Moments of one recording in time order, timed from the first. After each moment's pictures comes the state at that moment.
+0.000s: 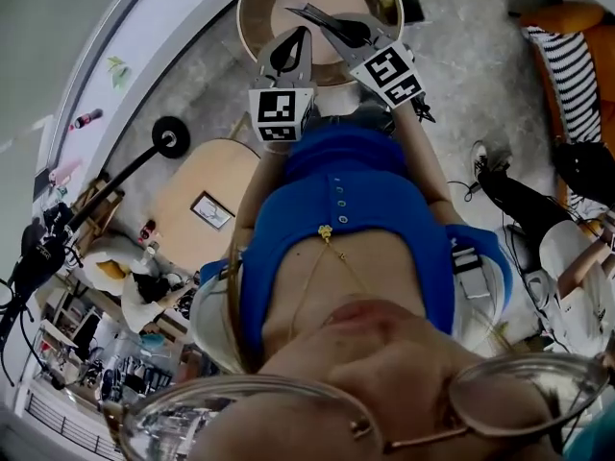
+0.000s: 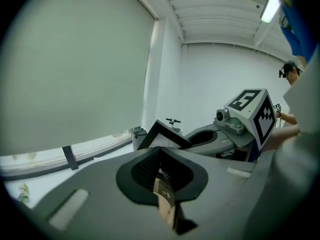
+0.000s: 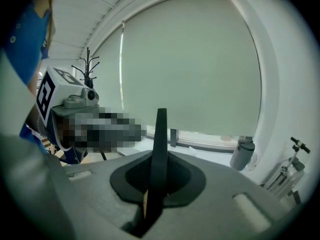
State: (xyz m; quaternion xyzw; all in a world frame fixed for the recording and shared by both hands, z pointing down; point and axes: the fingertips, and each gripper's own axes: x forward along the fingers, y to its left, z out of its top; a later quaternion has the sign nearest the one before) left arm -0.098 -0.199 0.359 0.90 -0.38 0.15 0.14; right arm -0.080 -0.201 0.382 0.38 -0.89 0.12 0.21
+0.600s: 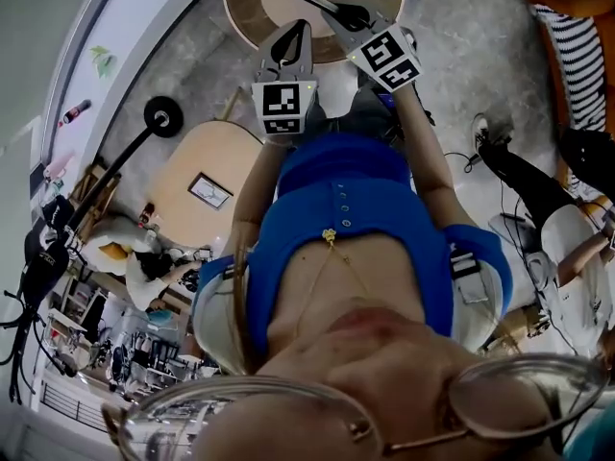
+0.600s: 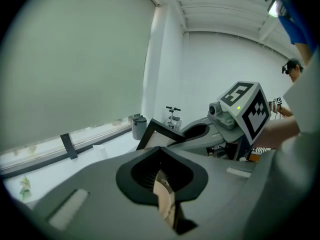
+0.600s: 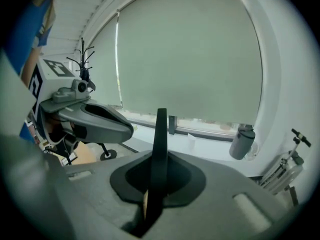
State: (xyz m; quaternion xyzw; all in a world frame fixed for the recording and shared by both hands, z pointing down) left arm -0.088 -0.200 0.426 0.89 -0.38 0.20 0.15; right arm -0.061 -0.213 0.453 0.37 -0.88 0.15 0.25
